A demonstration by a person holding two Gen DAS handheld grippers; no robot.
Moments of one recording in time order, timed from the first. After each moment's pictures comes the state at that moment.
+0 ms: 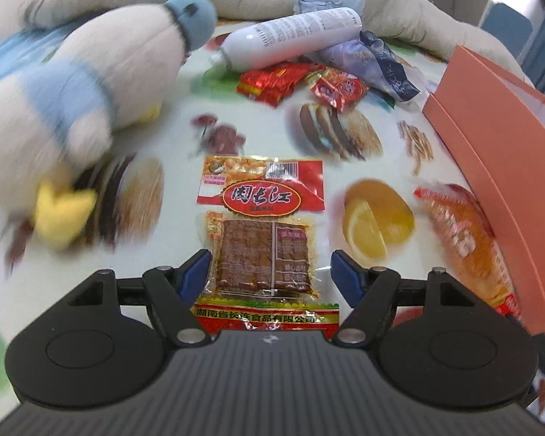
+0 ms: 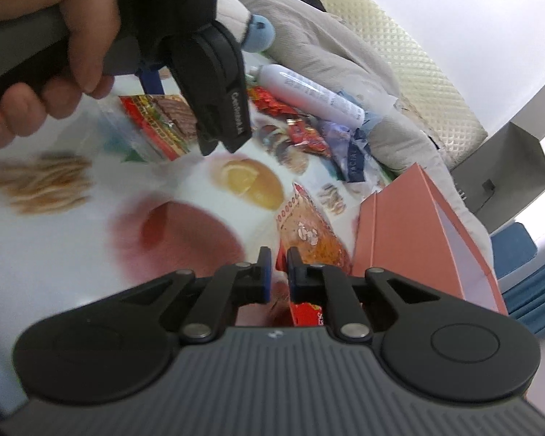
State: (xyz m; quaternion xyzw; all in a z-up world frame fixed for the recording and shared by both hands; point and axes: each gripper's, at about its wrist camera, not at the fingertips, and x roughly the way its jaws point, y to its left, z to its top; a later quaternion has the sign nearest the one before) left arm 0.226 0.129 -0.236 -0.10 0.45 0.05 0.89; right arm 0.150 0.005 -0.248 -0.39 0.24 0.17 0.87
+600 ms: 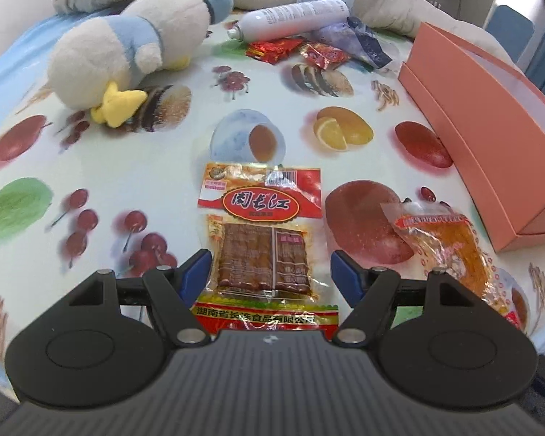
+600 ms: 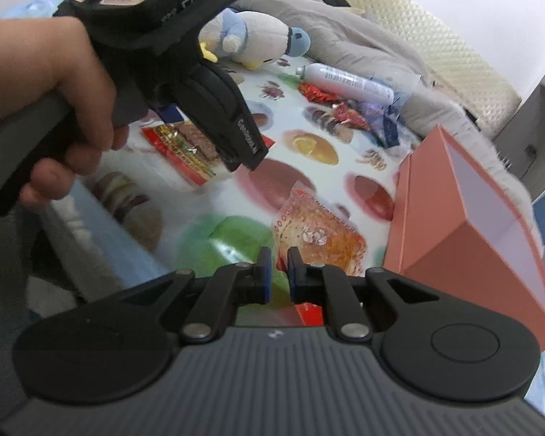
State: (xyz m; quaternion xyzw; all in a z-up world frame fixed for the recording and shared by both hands) left arm 0.110 0.090 -0.225 -0.10 0.44 0.09 0.89; right arm 0.058 -0.042 -0.220 -0.30 0.29 0.24 0.87
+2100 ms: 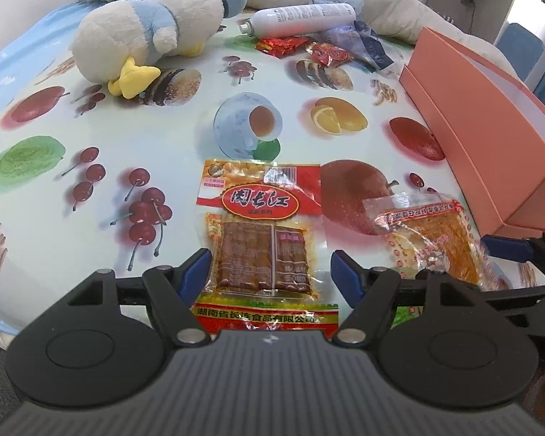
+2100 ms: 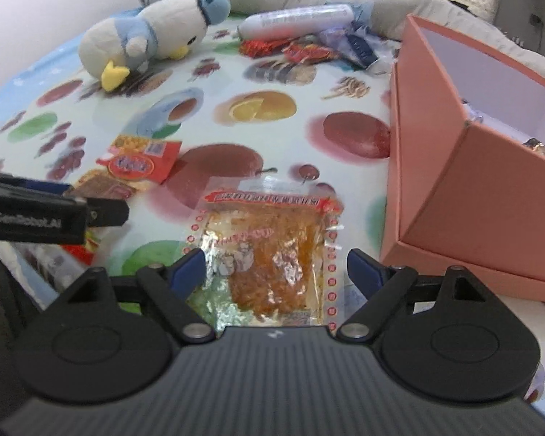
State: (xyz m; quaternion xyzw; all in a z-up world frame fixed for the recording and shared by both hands) left arm 0.080 0.071 -0.231 -0.13 0.43 0.10 0.89; right arm 0.174 -0.093 -0.250 -0.13 0.40 0.24 0.88
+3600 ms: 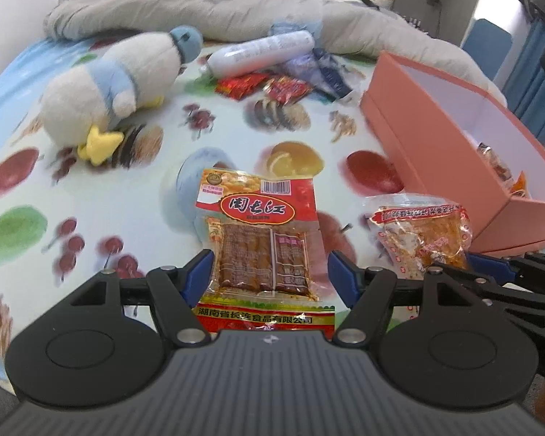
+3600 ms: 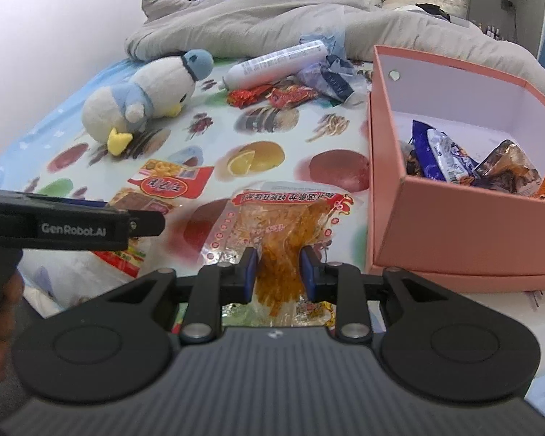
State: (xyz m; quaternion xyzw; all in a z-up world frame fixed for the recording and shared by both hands) left arm 0.102 0.054 -0.178 -0.10 0.41 0.05 0.91; right arm 0.160 -0.115 -0.190 -0.04 0.37 0.22 0.90
